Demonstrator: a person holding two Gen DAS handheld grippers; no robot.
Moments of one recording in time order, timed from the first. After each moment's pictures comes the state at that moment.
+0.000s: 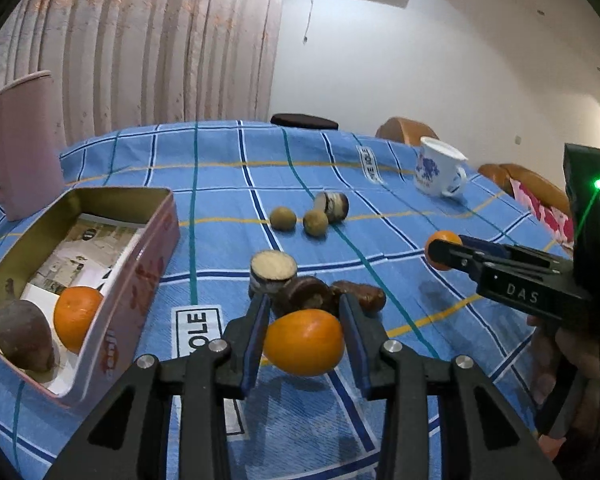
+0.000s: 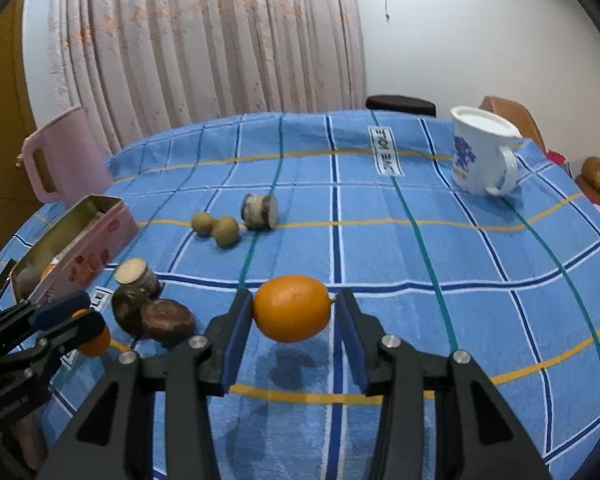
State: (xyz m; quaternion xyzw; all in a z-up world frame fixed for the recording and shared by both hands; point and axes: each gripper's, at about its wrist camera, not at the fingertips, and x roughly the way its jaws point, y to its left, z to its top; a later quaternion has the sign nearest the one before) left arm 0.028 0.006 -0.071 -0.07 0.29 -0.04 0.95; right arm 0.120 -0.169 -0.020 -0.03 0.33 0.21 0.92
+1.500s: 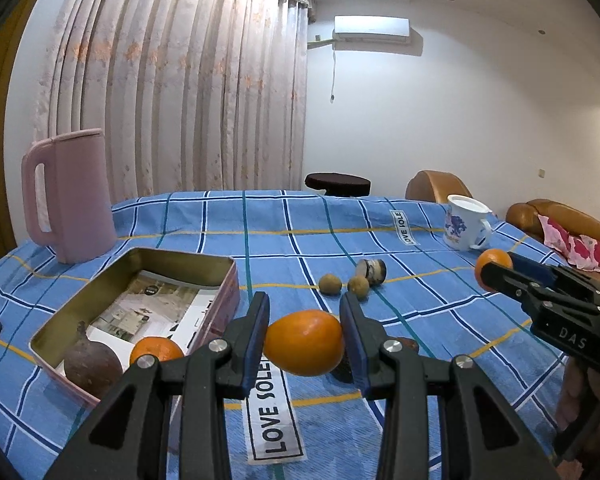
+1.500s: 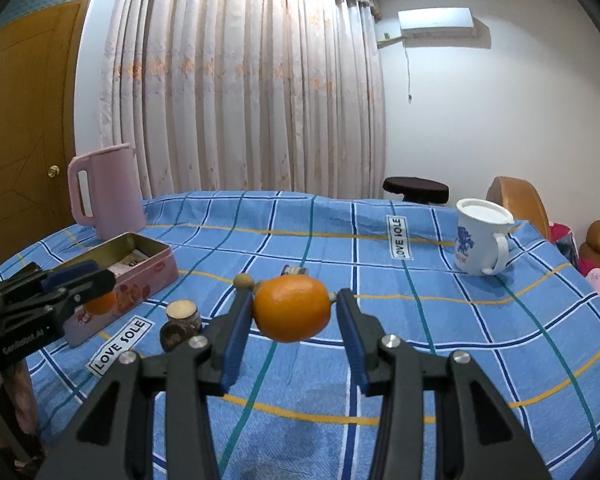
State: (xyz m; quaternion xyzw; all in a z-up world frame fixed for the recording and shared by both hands) left arm -0.001 0.023 -0.047 -0.04 0.18 0.03 0.98; right arm 0.070 -0.167 0.008 -0.05 0.19 0.24 0.95
